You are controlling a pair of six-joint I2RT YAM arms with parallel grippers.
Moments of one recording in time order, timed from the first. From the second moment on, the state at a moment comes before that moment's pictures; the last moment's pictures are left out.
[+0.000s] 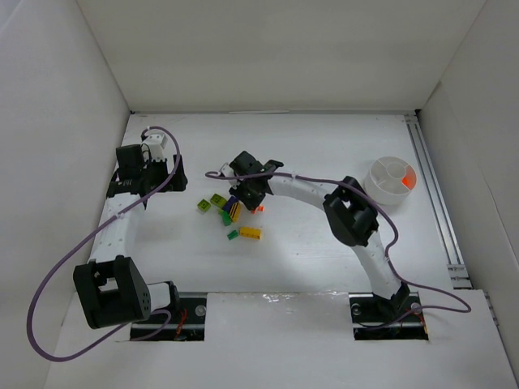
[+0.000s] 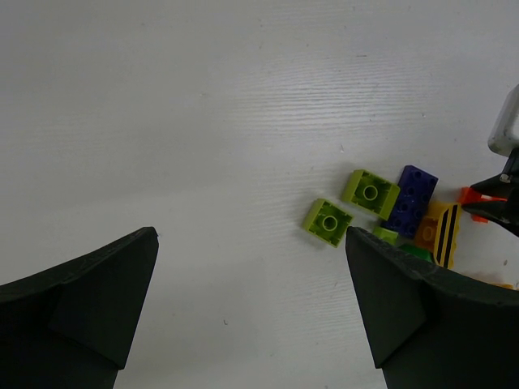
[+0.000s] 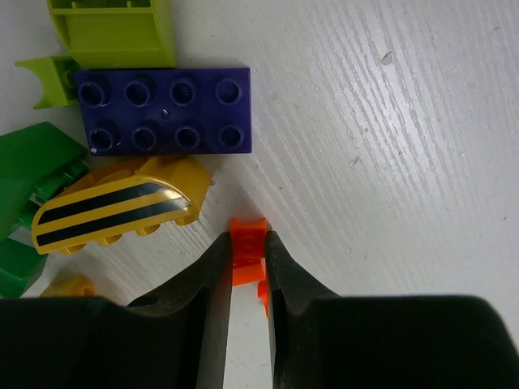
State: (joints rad) left arm 0.15 1.25 0.94 -0.41 0.30 0.08; right arm 0.85 2.27 1.84 -0.66 -0.04 -0.17
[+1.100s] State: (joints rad) left arm -0.06 1.42 1.08 -0.27 0.35 0.02; right arm -0.23 1.47 1.43 -0.87 -0.14 -0.26
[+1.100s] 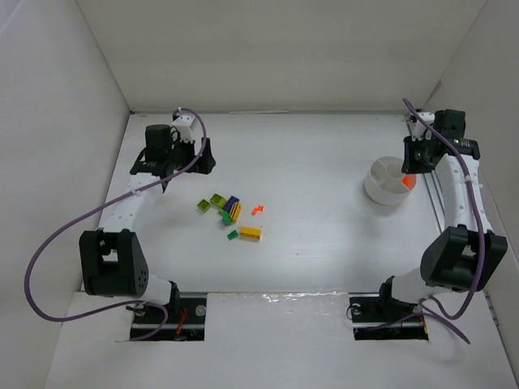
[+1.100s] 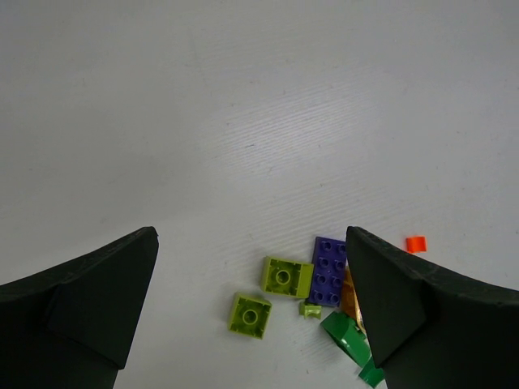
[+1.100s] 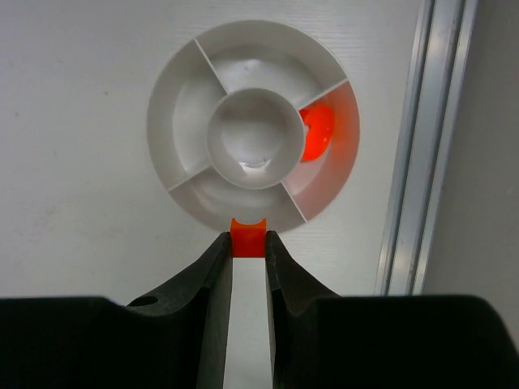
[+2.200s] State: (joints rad) left arm -0.08 1.47 1.09 -0.18 0.33 0.00; right arm -0.39 1.84 1.68 -0.92 -0.19 -0.20
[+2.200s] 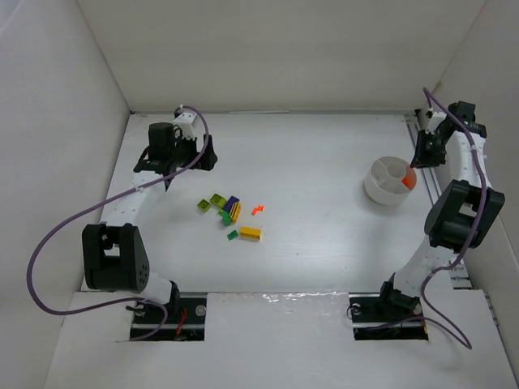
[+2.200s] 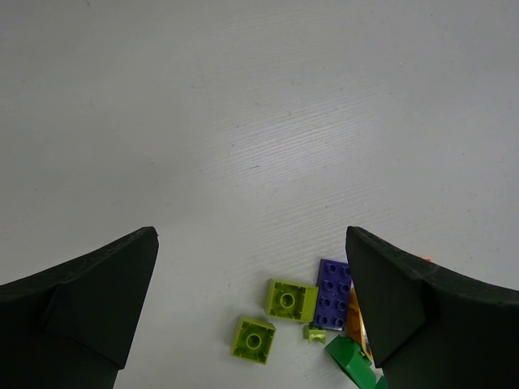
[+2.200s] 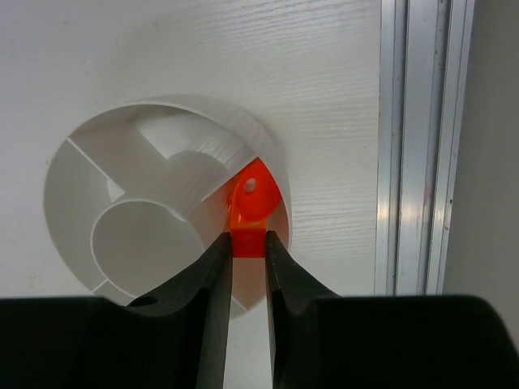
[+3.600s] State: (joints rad) left arm -0.08 1.51 1.08 -0.18 0.32 -0.01; right arm -0.39 1.77 1.61 -0.94 -0.19 -0.22
